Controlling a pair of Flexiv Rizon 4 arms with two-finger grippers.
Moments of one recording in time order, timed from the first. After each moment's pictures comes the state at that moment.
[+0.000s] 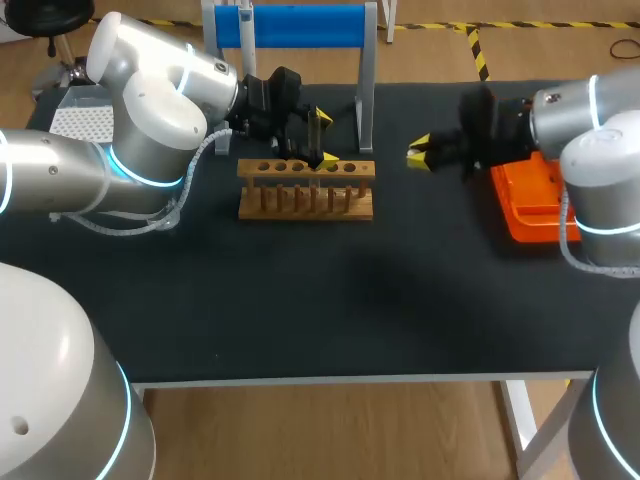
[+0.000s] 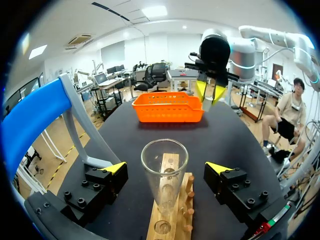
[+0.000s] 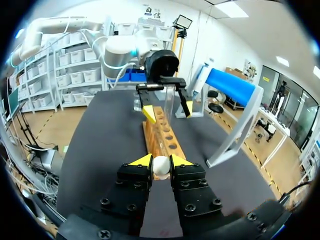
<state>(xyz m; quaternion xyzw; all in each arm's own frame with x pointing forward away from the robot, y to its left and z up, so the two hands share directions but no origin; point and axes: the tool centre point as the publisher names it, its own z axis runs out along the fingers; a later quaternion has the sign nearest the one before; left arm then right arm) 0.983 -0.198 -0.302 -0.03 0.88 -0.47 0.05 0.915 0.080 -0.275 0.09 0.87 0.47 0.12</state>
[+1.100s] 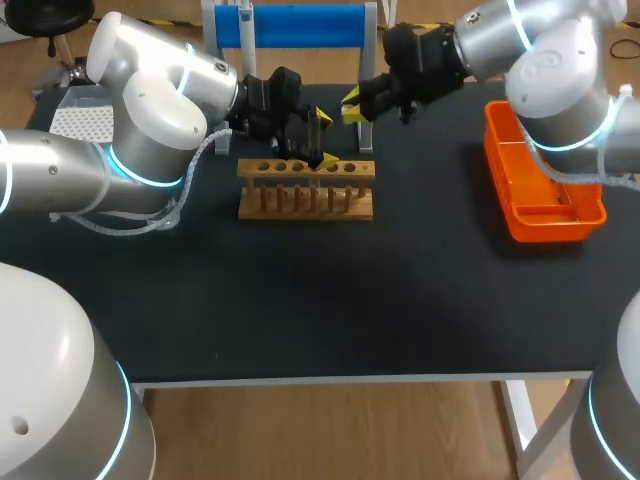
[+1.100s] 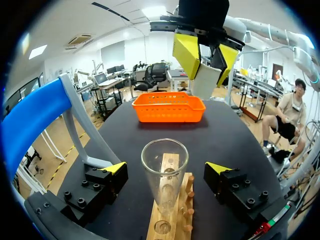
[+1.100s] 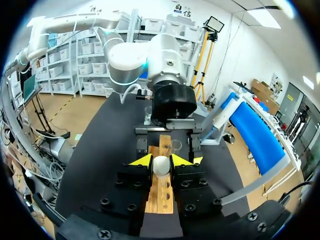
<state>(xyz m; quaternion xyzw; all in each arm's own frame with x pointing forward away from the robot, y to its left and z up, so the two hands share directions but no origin) 0.983 -0.198 -0.302 -0.03 0.88 -0.47 0.05 0.951 0.184 -0.216 -0.03 0.89 0.45 0.07</state>
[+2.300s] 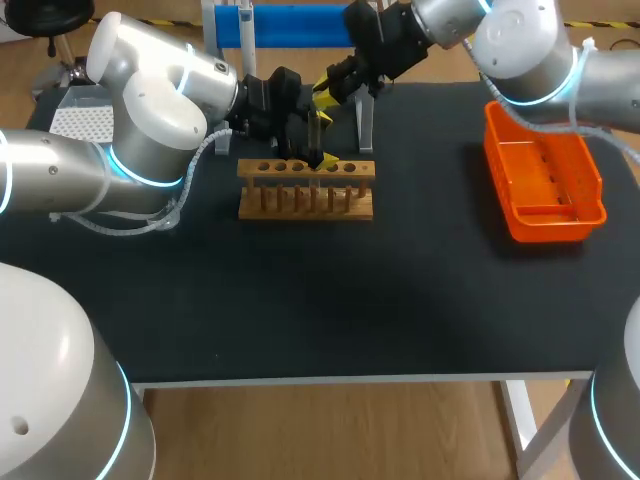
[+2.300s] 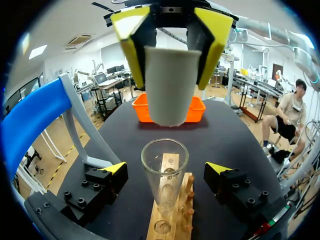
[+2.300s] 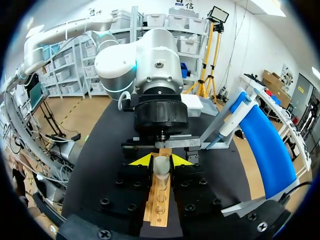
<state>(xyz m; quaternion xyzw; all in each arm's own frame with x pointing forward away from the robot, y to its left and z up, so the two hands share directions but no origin) 0.983 -0.198 -0.302 -0.03 0.88 -0.47 0.05 0.974 0.224 -0.211 -0.03 0.90 0.42 0.01</state>
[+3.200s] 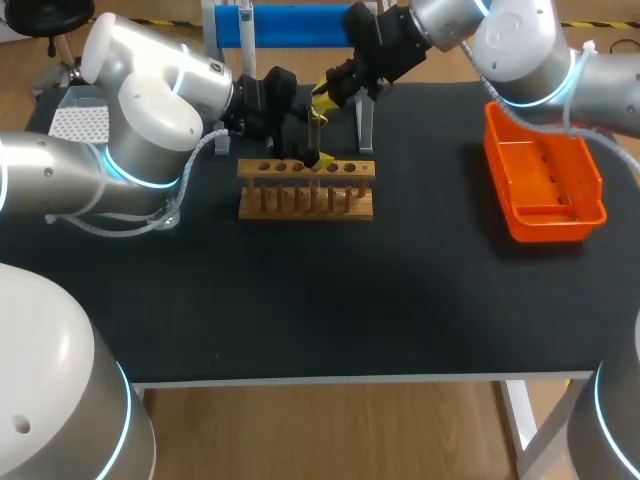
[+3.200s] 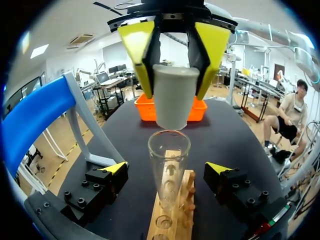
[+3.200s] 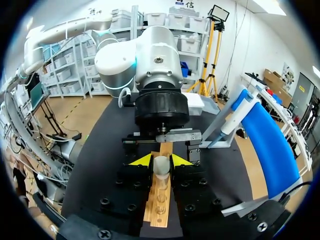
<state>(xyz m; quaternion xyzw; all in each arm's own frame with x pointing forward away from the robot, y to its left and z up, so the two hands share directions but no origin) 0.984 -0.190 -0.302 -0.04 0.88 -0.47 0.05 0.974 0.225 -0.216 -0.03 0.91 0.42 0.00</state>
